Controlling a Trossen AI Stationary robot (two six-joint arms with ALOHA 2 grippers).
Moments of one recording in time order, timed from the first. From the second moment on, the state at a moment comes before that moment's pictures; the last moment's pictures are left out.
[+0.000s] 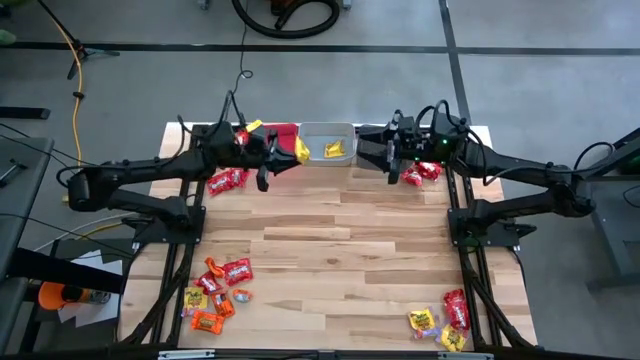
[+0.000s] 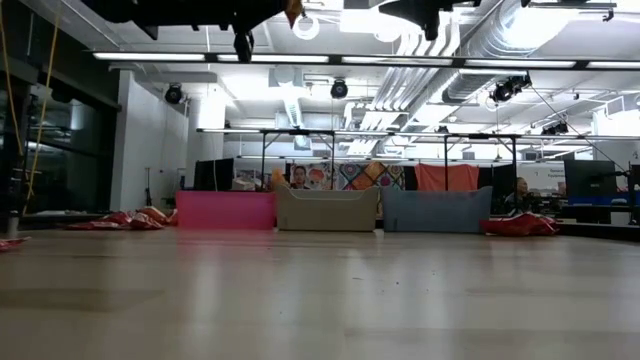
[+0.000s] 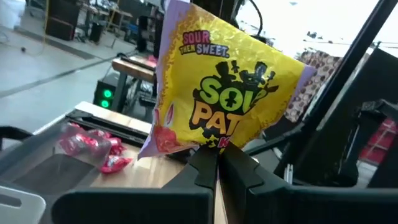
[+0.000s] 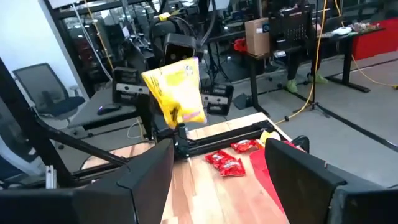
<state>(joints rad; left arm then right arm) 0.36 1.14 0.76 0.41 0.41 -0.36 -0.33 1.07 0.95 0.08 -0.20 0.17</state>
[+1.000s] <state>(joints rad) 0.58 1.89 1.38 -0.40 0.12 -0.13 -0.36 1.07 0.95 0.08 -0.08 0.16</state>
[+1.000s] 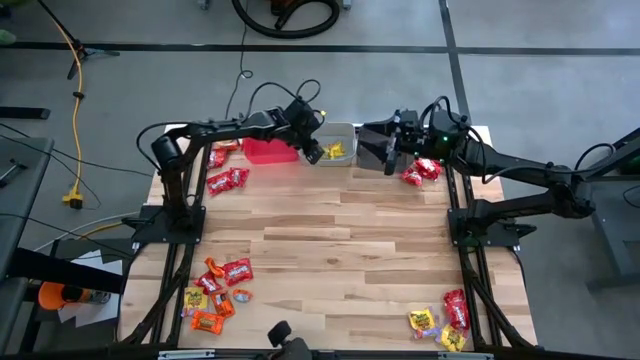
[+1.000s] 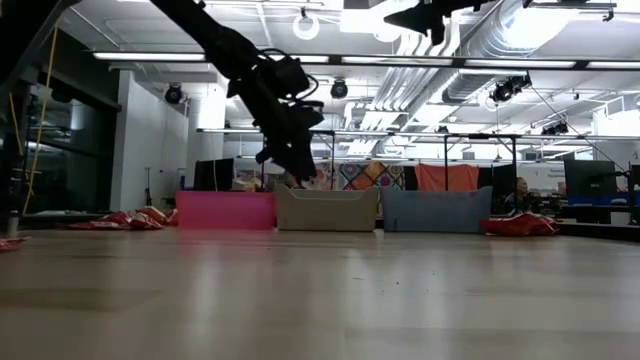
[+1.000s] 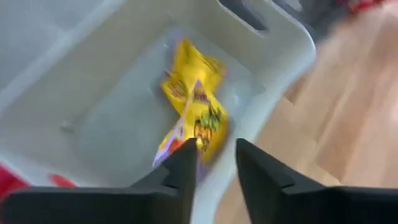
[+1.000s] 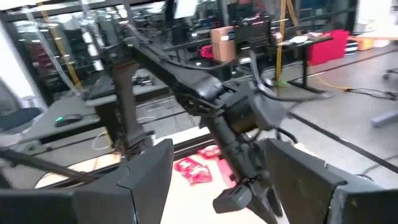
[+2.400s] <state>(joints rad) 0.40 0.97 0.60 0.36 0.25 -0.50 -0.25 1.07 0.95 -0.20 -0.47 0.71</state>
